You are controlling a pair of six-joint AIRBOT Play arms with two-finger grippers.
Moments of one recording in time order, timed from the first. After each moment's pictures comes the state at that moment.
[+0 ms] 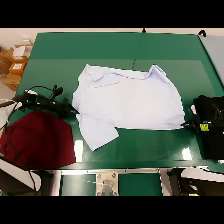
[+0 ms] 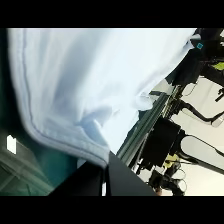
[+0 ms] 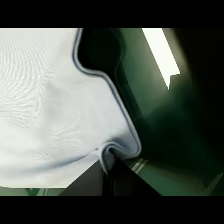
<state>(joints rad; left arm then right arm) 0.19 -1.80 1.06 0.58 -1.43 -1.01 -0.85 -1.41 0.76 -0.95 1.19 1.02</state>
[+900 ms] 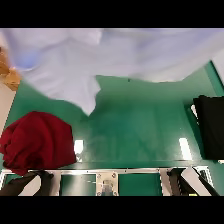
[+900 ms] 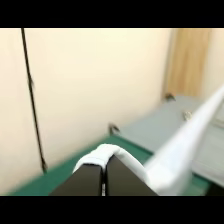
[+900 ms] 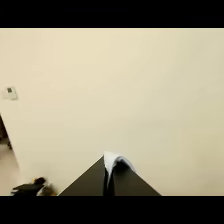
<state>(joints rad) 0.19 -0.97 2.10 0.46 -1.15 -1.12 -0.91 -0.92 1.71 0.08 1.27 0.99</state>
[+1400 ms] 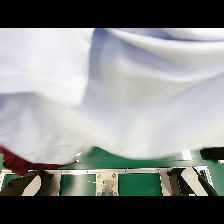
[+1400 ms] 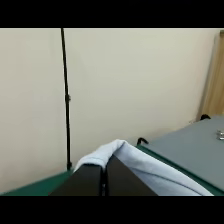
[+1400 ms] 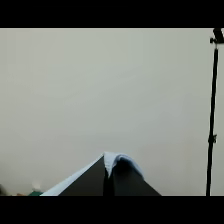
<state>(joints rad) 0.19 -0.89 1.92 0.60 -1.09 -1.20 -0.88 -0.90 1.81 -0.09 1.19 1.00</state>
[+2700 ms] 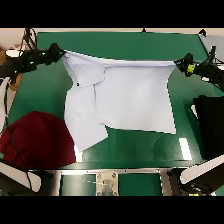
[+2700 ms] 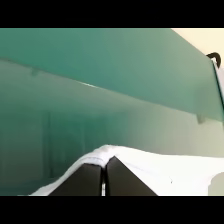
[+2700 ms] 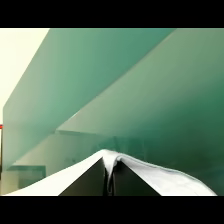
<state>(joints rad) 0.12 -1.76 1.61 0.40 -0.75 -1.06 -0.41 -1.84 1.58 -0.33 0.88 1.12</state>
